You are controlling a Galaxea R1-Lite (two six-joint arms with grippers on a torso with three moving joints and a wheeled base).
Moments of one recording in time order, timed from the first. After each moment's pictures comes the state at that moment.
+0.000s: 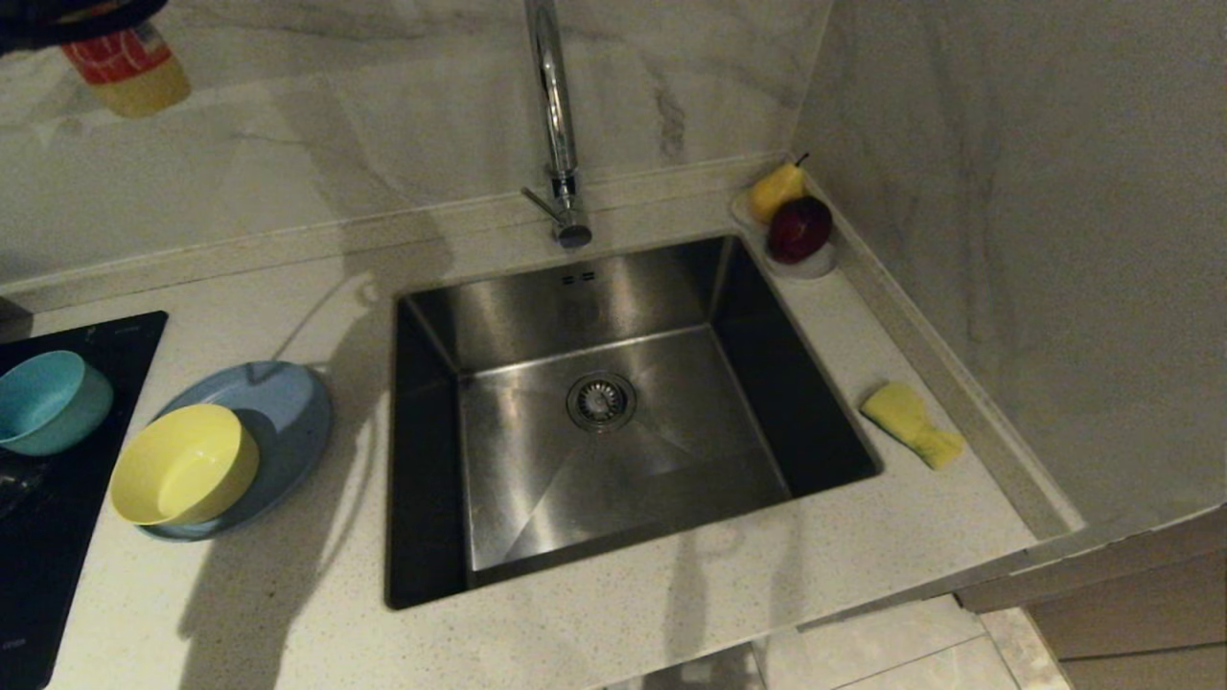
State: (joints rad) left arm -0.14 1.58 -1.72 -0.17 0.56 -0.06; right arm 0.01 0.00 0.00 0.00 0.00 0.00
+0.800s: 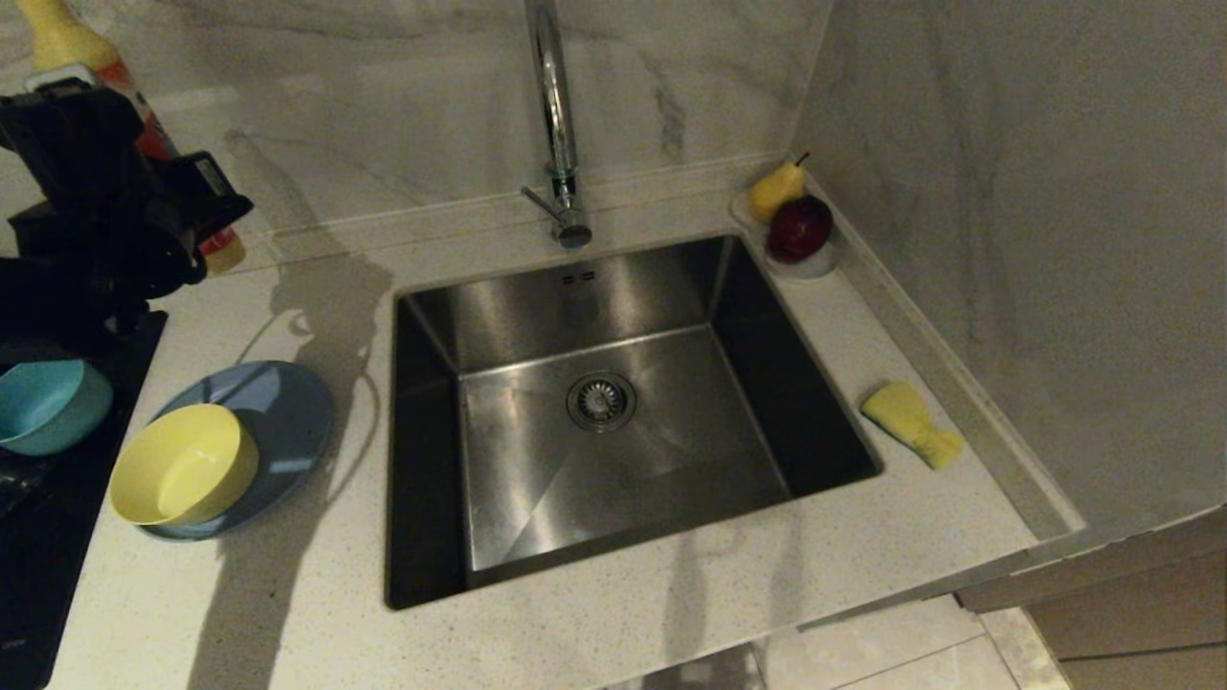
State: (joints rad) left arm 0.10 1.89 -1.43 -0.66 0.48 -0.10; right arm 0.01 0.00 0.00 0.00 0.00 0.00
